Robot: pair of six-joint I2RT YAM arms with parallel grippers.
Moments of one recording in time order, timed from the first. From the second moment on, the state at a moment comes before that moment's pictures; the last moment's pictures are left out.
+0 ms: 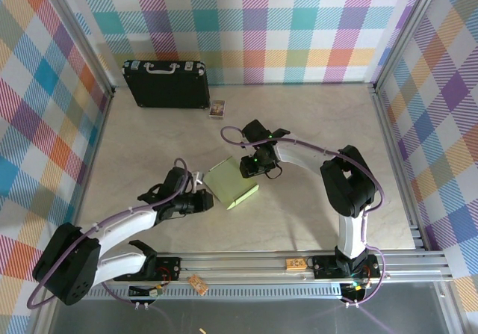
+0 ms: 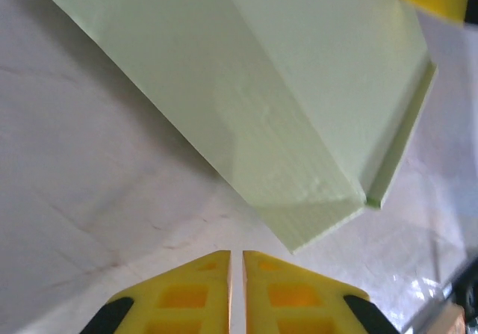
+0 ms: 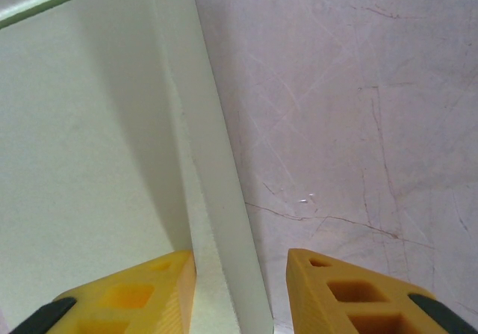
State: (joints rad) left arm -0.55 1.13 0.39 -0.14 0.37 -0.67; right arm 0.70 1.92 1.37 -0.70 -0.17 0.28
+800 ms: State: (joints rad) left arm -0.66 1.46 0.37 0.33 0.41 -0.77; right arm 0.69 1.91 1.36 -0.69 -0.18 0.30
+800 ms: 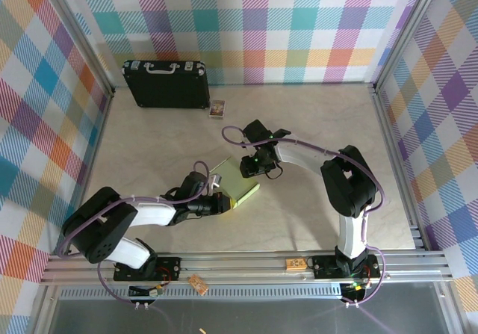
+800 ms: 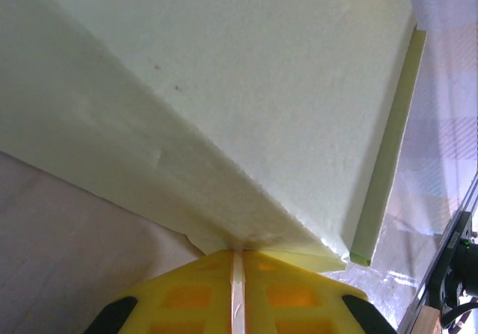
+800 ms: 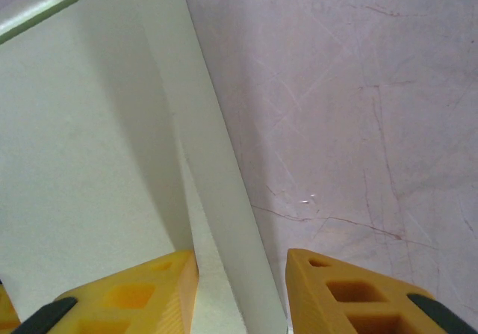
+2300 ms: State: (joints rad) left arm -0.67 1.59 0.32 0.68 0.43 -0.87; right arm 0.66 1.89 1.35 -0.72 -0.19 0.36
